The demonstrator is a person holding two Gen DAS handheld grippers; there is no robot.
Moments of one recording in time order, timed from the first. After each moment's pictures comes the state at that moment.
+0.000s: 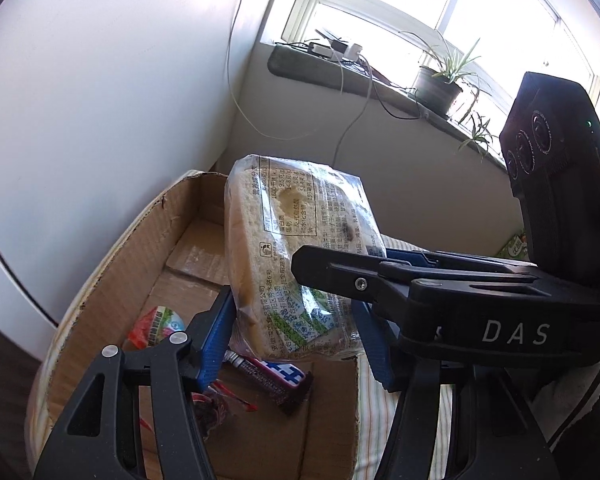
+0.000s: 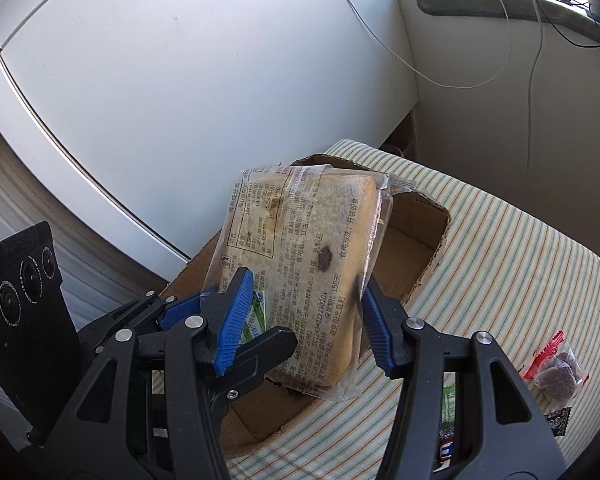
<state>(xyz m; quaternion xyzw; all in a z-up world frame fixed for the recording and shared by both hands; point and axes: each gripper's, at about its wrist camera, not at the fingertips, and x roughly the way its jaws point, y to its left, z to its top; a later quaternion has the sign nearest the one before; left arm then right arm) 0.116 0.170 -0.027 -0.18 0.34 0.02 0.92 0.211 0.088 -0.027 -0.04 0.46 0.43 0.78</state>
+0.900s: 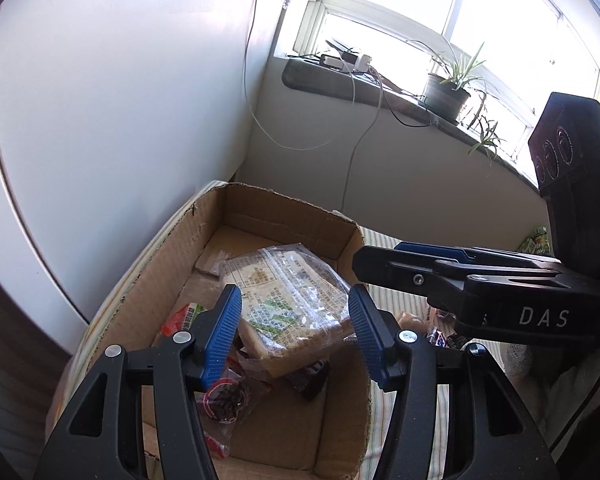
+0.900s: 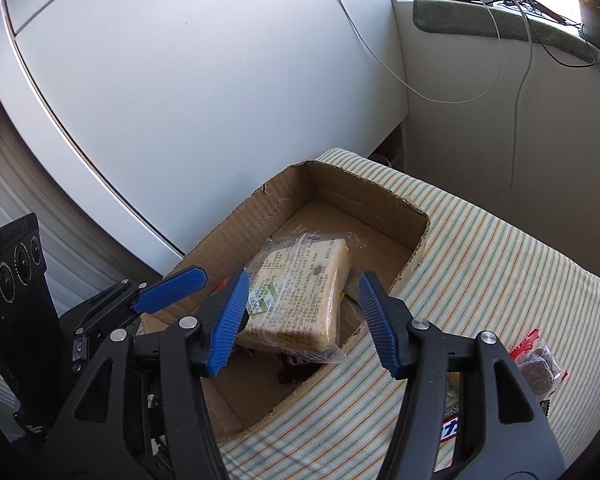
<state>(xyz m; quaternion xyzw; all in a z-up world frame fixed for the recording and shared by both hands) 0.090 0.172 -0.015 -0.16 0.33 0.05 0.93 0.198 0.071 -0.009 -0.06 0.43 0.41 0.80</state>
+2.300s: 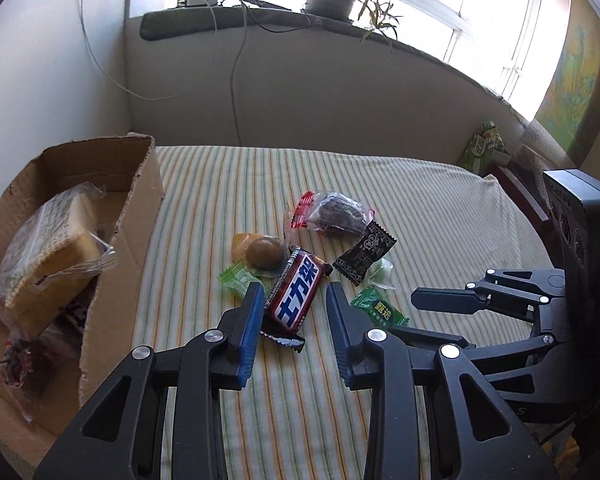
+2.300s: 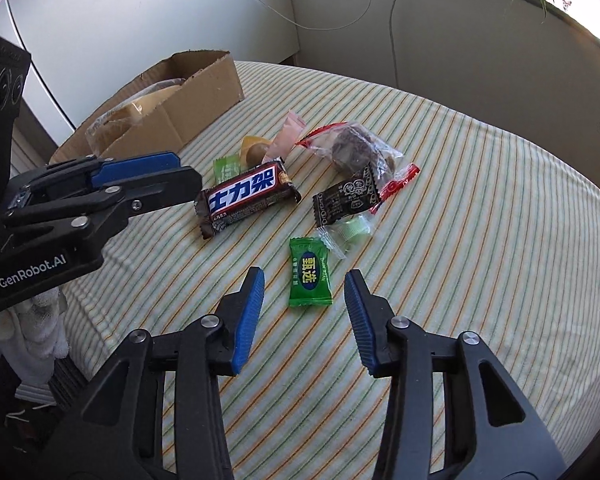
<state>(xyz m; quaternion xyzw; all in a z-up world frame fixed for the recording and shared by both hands) 0.137 0.030 -0.061 -0.06 0.41 -0.09 0.91 0.161 -0.113 -0.090 -0.11 0.48 0.31 0.82</state>
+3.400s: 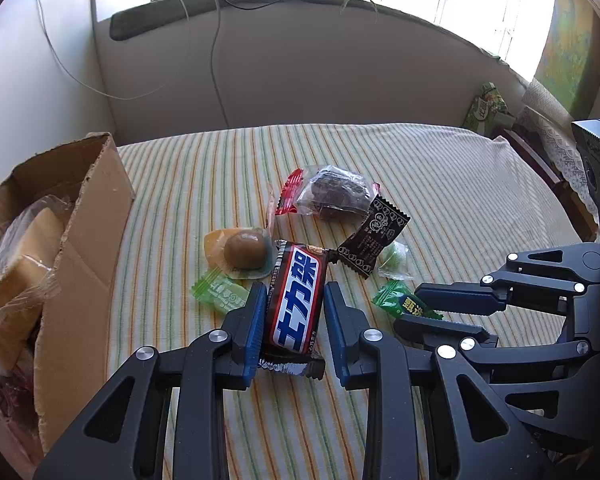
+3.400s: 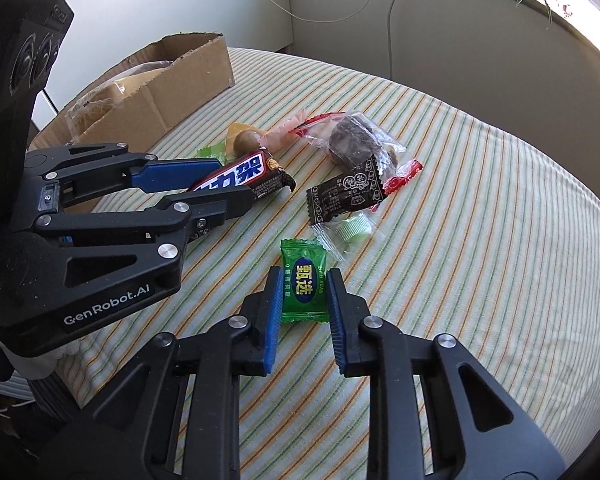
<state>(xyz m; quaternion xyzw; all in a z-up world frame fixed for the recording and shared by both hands) 0.154 0.012 -0.082 -0.01 0.43 -0.09 0.90 0.164 -0.103 -0.098 -0.14 0.47 0.28 0.82</state>
